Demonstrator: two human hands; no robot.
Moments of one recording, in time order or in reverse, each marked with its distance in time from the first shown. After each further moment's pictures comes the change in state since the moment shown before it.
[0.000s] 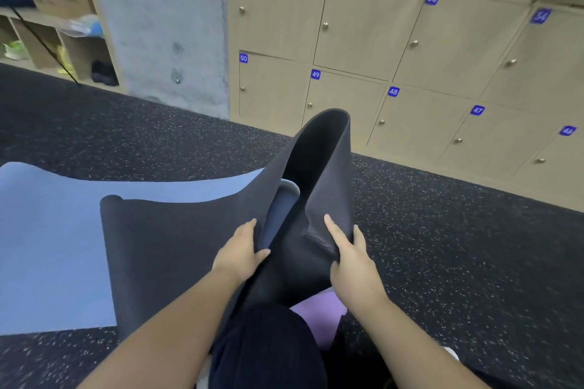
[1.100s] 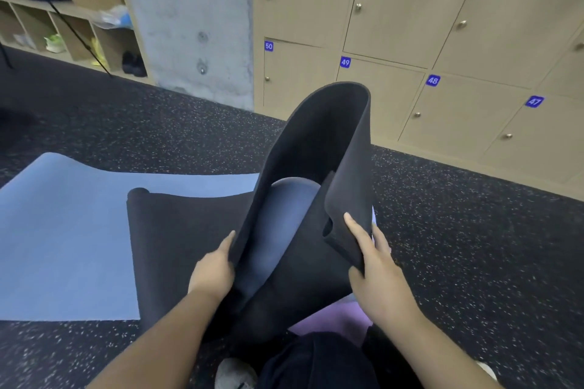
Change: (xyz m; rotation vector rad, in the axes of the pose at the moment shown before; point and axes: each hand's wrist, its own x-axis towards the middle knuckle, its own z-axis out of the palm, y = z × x) left_hand 0.000 -0.060 -0.022 0.111 0.100 -0.291; right_hand 0.034 -0.001 0.005 0.073 0.004 -0.196
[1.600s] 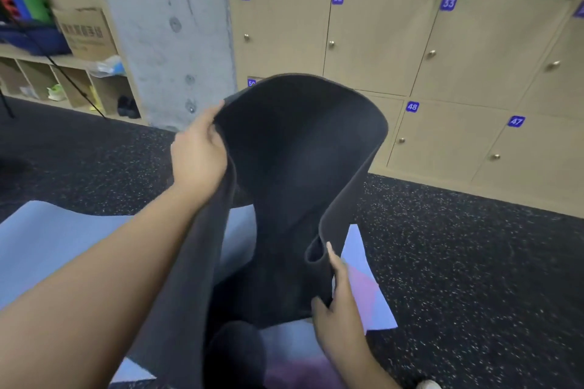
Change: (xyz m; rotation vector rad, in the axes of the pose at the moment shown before) left_hand 0.041 0.219 -0.157 -0.298 0.788 0.400; right_hand 0.044 0.043 0.010 0.744 0.143 0.002
